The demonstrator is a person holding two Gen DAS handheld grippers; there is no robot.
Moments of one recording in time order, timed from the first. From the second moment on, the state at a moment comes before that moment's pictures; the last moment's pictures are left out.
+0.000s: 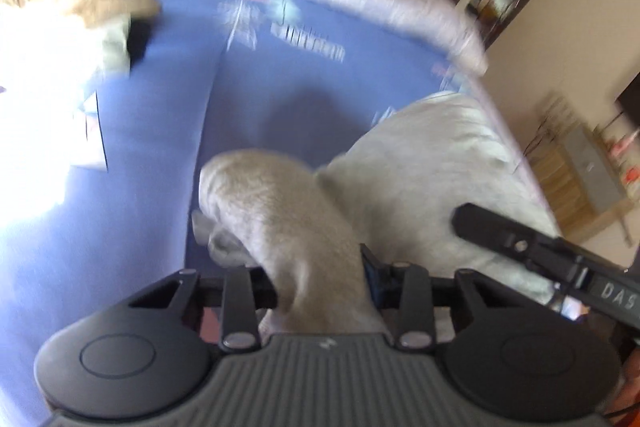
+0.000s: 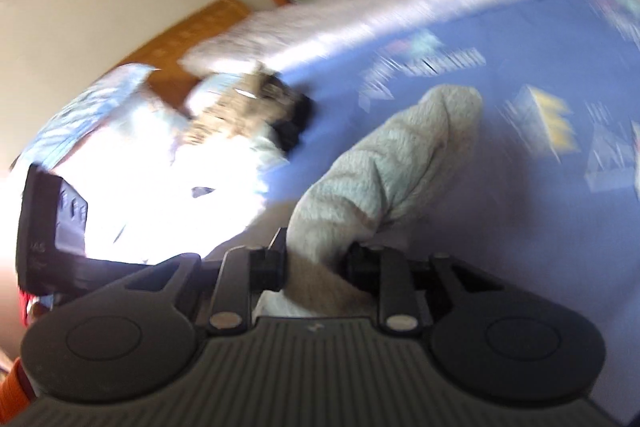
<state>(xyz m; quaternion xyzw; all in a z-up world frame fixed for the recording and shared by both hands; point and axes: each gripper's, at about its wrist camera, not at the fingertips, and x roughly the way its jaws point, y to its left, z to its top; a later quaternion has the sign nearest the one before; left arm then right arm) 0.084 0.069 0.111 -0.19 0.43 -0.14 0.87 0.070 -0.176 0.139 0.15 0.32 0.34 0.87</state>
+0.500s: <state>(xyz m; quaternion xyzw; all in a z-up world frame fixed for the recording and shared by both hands) 0.219 0.303 0.285 -0.17 0.21 0.06 0.96 0.245 0.074 0.282 0.10 0.11 0.46 0.88</state>
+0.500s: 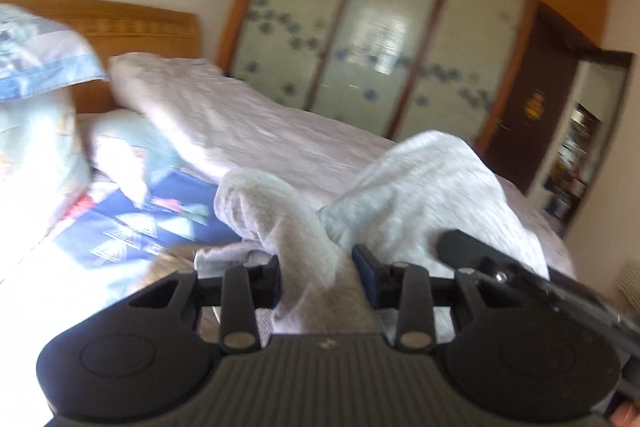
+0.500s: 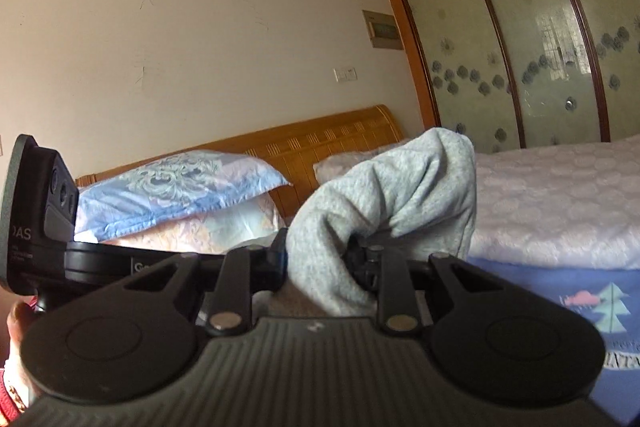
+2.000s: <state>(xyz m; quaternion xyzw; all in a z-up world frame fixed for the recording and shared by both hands) 0.037 0.163 0.148 -0.09 0.34 0.23 0.91 0.084 -0.021 0.138 0.07 0.31 0.30 0.90</state>
